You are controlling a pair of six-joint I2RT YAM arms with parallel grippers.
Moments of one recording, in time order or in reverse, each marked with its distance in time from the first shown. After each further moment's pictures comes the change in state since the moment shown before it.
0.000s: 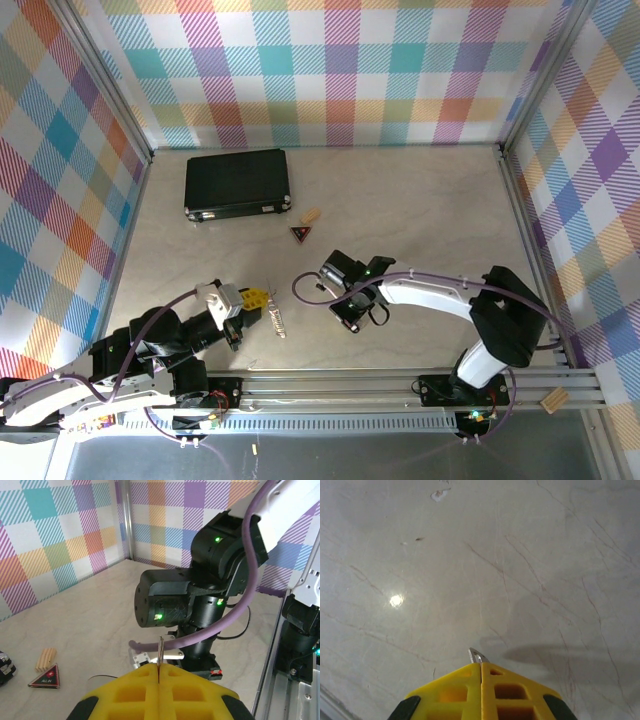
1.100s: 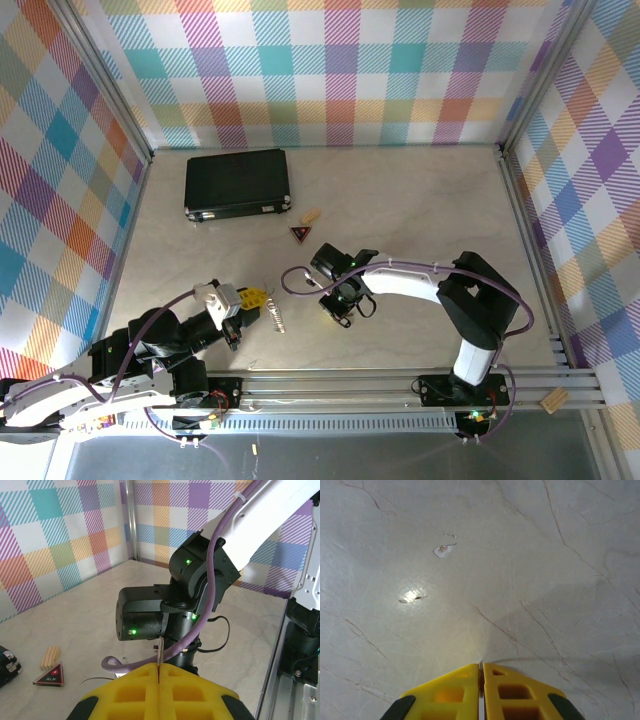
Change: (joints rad) left arm 0.000 -0.013 -0.006 -0.003 -0.018 0.000; right arm -0.040 0.157 0.079 0.066 -0.090 -0.033
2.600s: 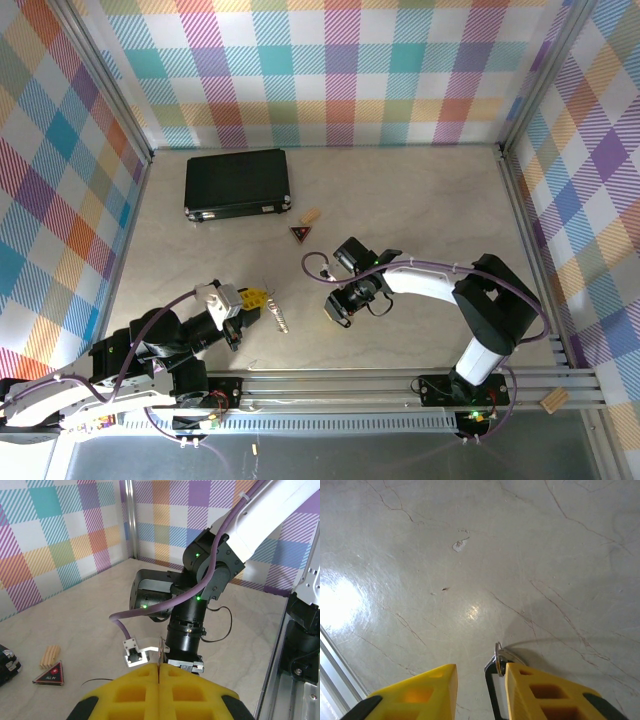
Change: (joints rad) left arm 0.000 0.000 -0.005 0.000 0.000 0.000; right arm -0.118 -0.091 -0.155 0.158 -0.270 0.102
